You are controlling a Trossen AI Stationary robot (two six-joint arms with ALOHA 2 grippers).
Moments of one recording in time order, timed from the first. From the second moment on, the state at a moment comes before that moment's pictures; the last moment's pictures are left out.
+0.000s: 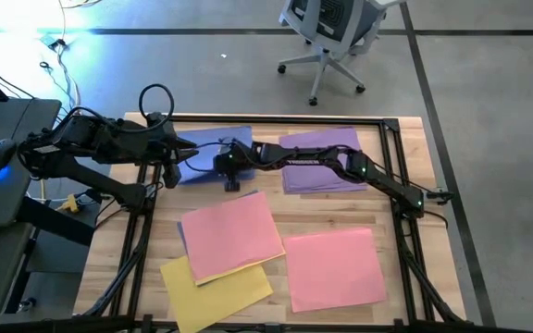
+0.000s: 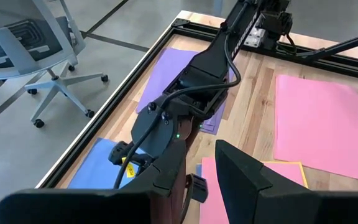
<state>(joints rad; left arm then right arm) -0.14 1.05 1.57 -1.16 -0.48 -0.31 -0.18 2.53 2.14 -0.34 -0.01 -0.37</state>
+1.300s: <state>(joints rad) -0.14 1.06 1.57 -1.16 -0.47 -0.31 -0.18 2.56 2.16 -0.31 -0.09 -0.24</state>
